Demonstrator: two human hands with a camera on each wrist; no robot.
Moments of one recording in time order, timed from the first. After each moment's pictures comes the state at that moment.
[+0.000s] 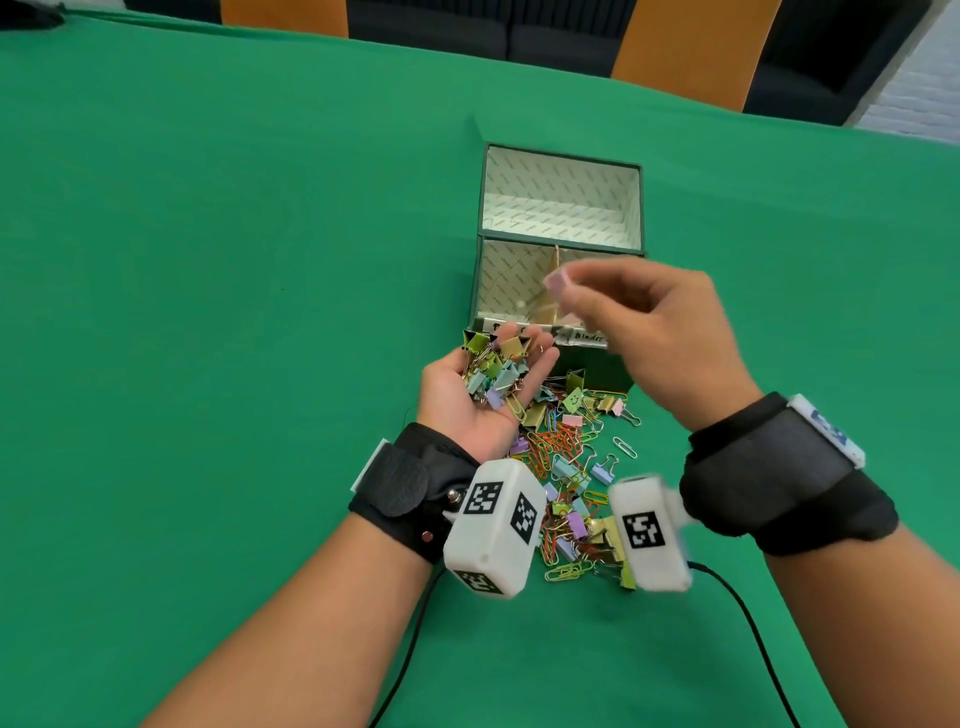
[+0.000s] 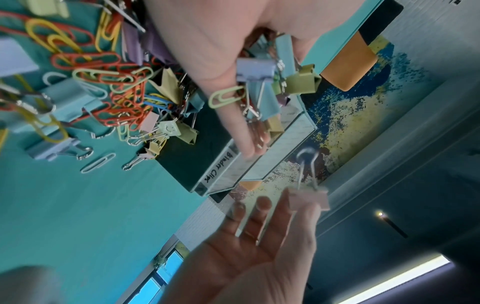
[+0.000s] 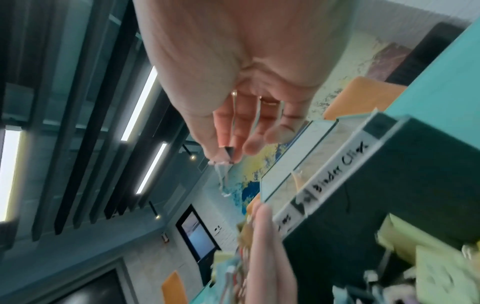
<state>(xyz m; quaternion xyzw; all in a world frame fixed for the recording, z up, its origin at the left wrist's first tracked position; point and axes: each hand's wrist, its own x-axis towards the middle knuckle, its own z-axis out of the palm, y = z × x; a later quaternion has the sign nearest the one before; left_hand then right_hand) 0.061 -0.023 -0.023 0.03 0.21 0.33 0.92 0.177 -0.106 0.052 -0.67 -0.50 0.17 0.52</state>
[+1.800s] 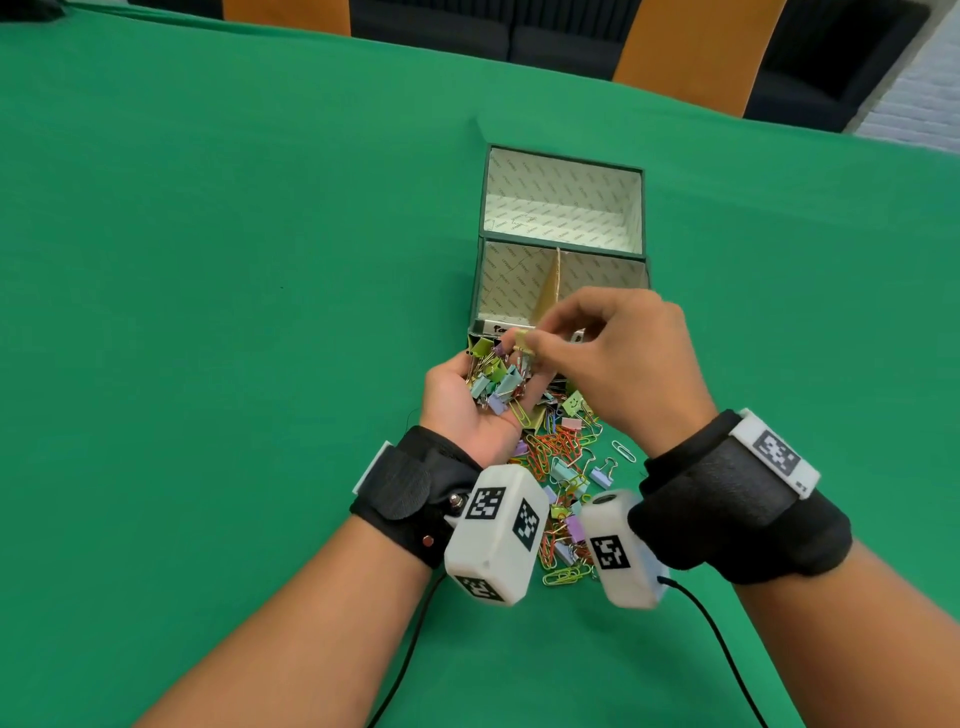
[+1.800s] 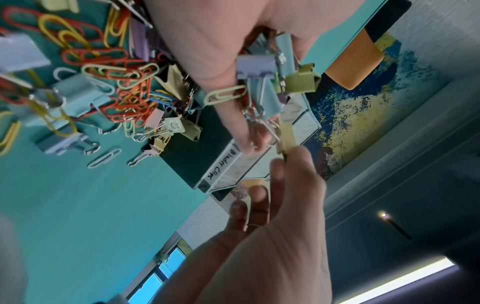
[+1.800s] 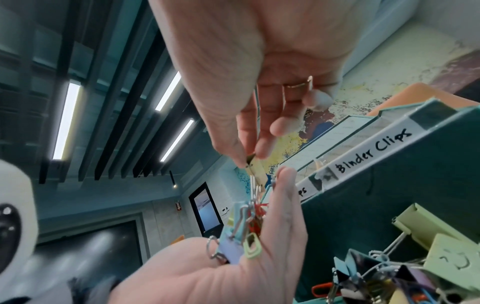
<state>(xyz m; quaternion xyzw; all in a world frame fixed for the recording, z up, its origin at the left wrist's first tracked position) 0.065 -0.026 -0.022 0.04 0.25 0.32 0.91 0.155 -0.102 0.047 -0.77 -0.52 0.05 0.37</state>
